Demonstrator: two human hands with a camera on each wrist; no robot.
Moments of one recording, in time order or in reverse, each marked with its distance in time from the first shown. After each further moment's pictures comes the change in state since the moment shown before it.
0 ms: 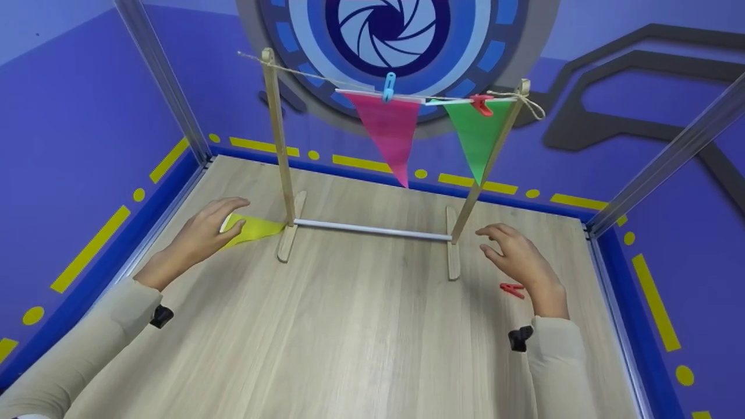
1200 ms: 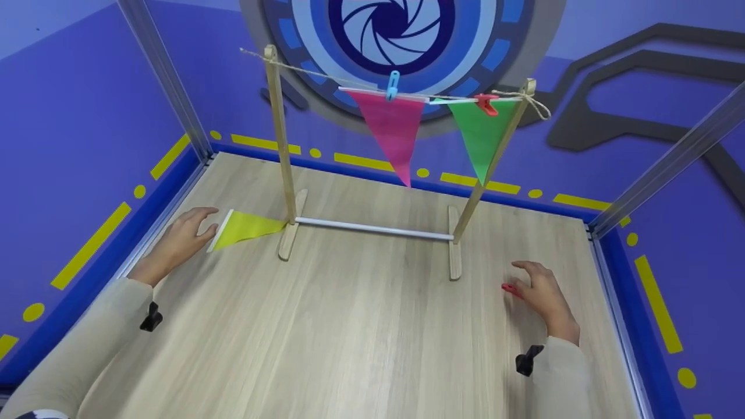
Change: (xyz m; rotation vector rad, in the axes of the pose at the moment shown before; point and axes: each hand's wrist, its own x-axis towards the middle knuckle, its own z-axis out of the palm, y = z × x) left_hand -0.037 -0.075 0.012 -0.038 -0.147 -0.353; right_hand -0.080 0.066 0.050 0.093 -0.067 0.398
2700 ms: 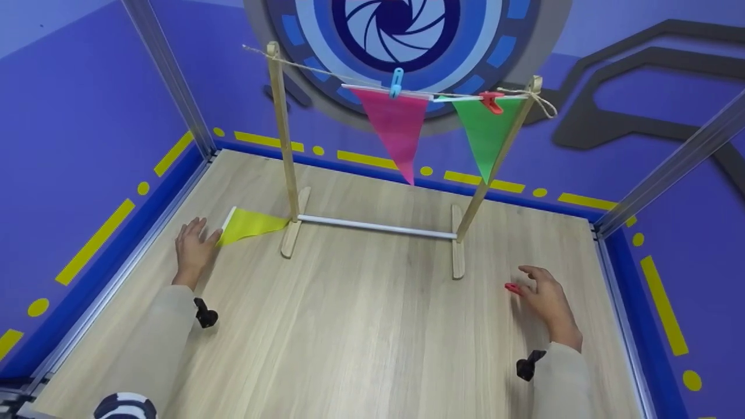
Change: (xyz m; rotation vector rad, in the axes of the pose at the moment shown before) left_hand -0.009 -0.039 0.074 -0.233 0.265 -0.480; right_hand -0.009 0.010 0.014 0.055 0.006 0.080
